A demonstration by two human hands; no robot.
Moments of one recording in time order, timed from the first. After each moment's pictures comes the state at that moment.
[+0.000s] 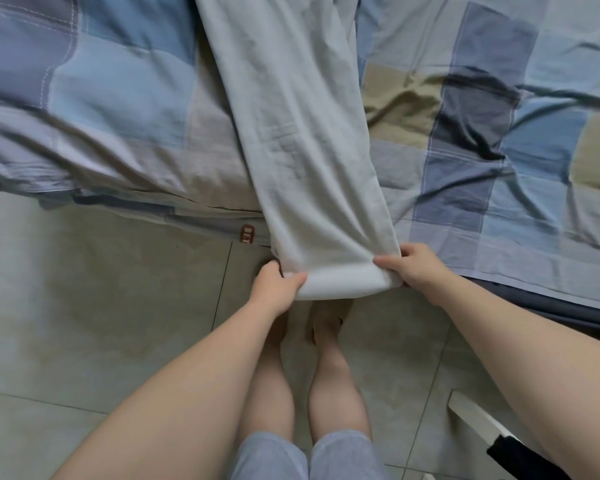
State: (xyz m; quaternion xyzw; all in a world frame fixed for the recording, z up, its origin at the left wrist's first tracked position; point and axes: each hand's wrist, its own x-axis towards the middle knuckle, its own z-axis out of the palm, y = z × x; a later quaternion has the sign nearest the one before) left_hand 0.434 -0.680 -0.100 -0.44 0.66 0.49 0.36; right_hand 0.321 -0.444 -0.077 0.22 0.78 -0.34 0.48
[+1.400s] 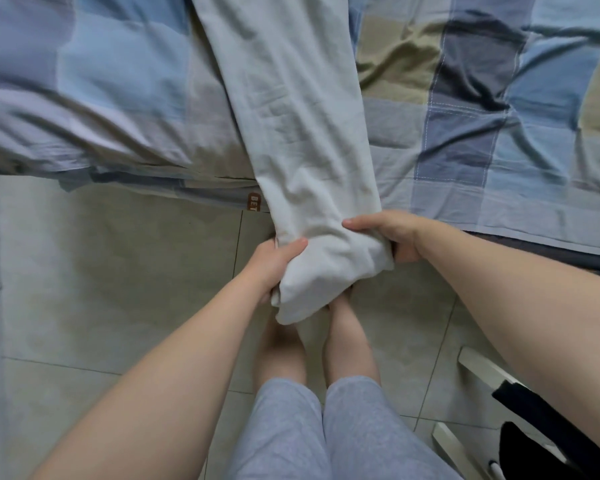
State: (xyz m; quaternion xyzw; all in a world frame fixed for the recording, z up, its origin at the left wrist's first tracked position) left_hand 0.449 -0.698 -0.047 -0.47 0.49 0.63 0.38; right_hand 0.327 -0.479 -0.055 0.29 0.54 -0.44 0.66
